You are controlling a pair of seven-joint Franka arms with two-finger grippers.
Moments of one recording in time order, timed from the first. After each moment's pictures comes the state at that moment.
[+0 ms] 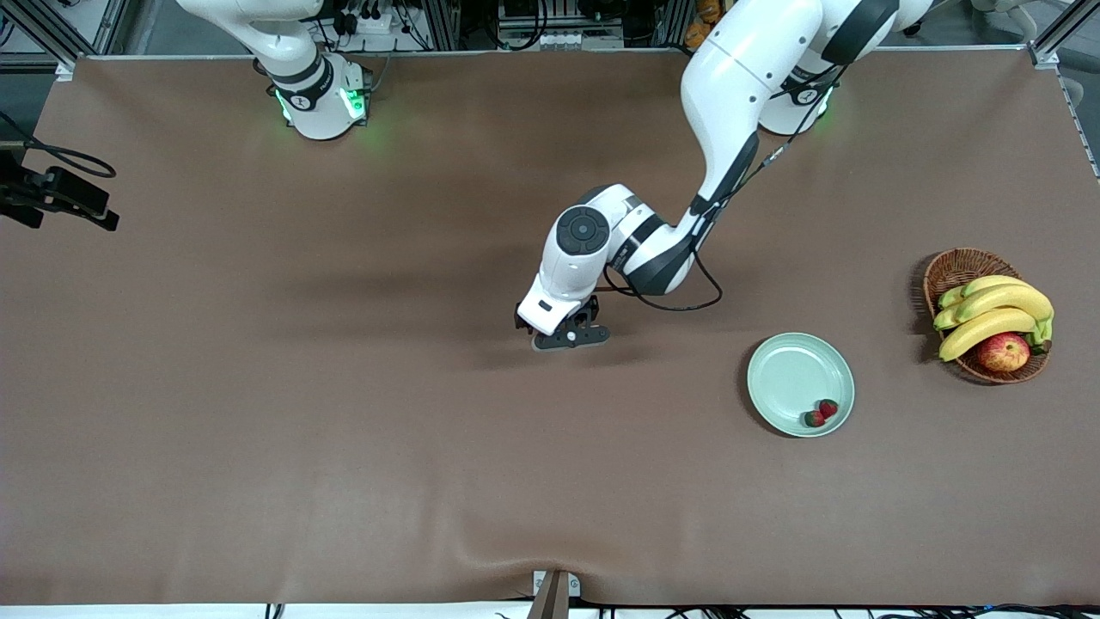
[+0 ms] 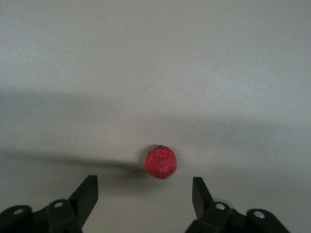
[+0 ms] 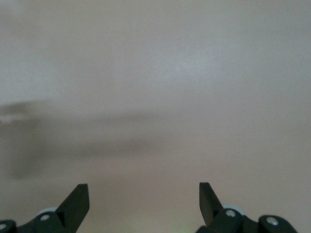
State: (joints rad) left arm -0.66 0.81 -0.15 -1.48 0.08 2.43 -0.97; right arm -0.03 -0.02 -0.04 -1.55 0.01 1.51 -0.02
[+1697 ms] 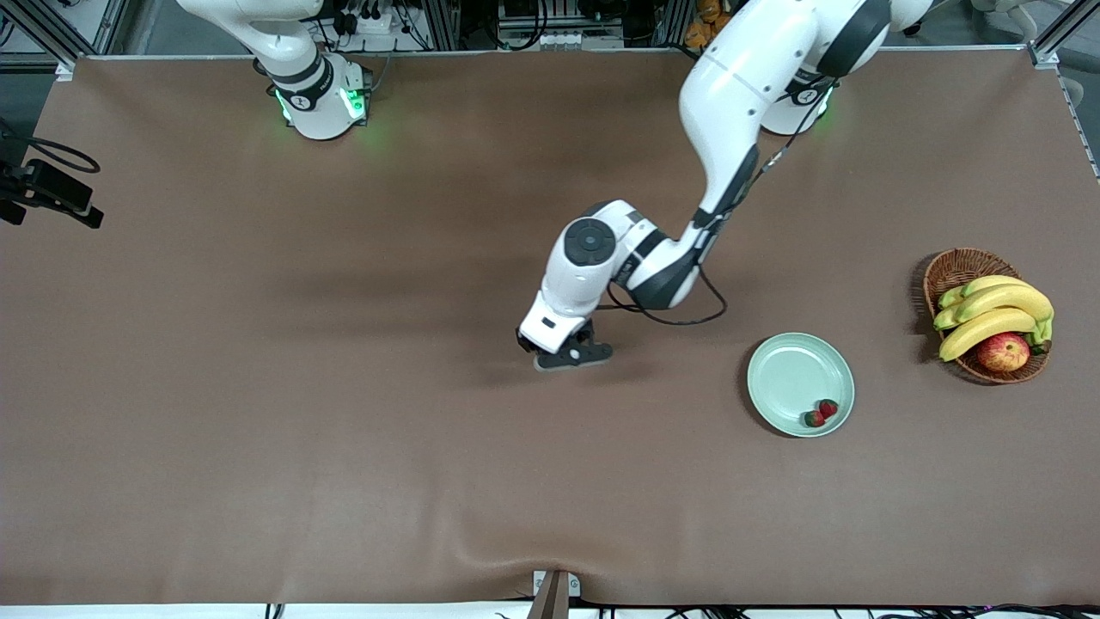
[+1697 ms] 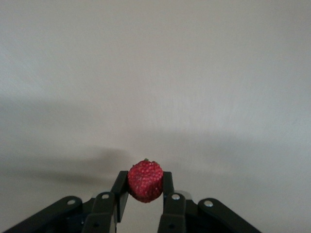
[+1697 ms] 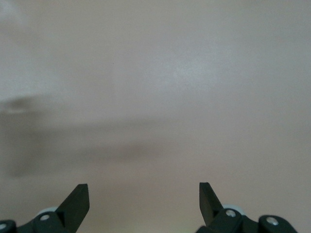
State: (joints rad) left arm -0.62 0.81 -0.13 -1.39 0.08 2.47 -0.98; right arm -0.03 -0.02 -0.05 -1.52 0.01 1.50 -0.01
